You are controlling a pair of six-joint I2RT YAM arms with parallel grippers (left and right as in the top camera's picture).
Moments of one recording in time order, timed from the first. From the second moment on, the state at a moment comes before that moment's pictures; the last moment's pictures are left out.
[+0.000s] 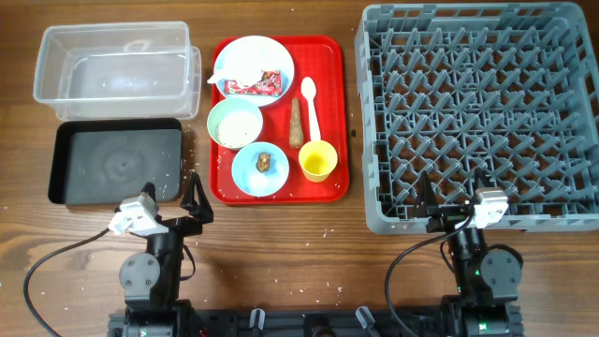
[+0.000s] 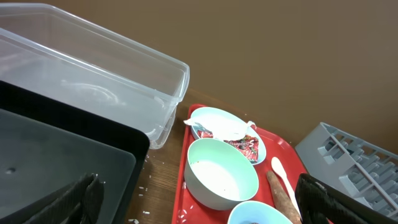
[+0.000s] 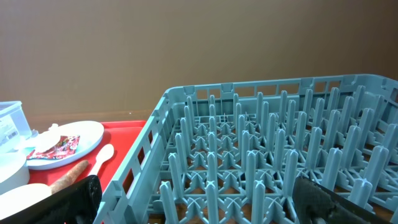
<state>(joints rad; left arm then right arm) 0.01 0.01 0.01 -0.07 -0.01 -0.43 0.03 0.01 0.01 0.00 -0.05 0.09</state>
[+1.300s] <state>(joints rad) 0.01 0.10 0.23 -0.06 0.05 -0.39 0.03 0.45 0.45 0.11 -0.16 0.07</state>
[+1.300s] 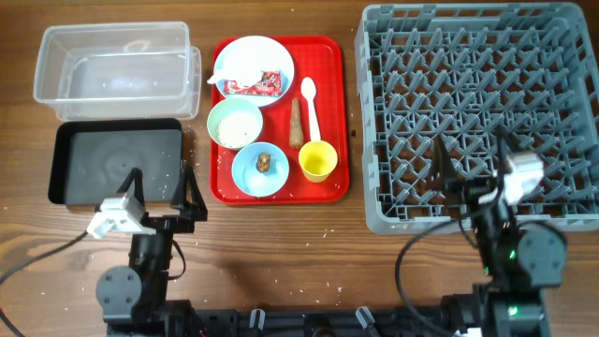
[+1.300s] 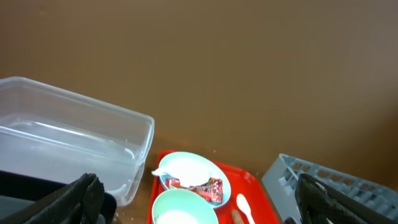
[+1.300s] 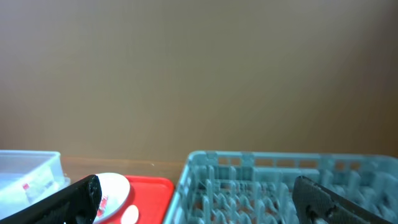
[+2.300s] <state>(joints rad) -0.27 2.35 1.88 -0.61 0.09 -0.03 0.02 1.22 1.29 -0.76 -0.30 0.01</state>
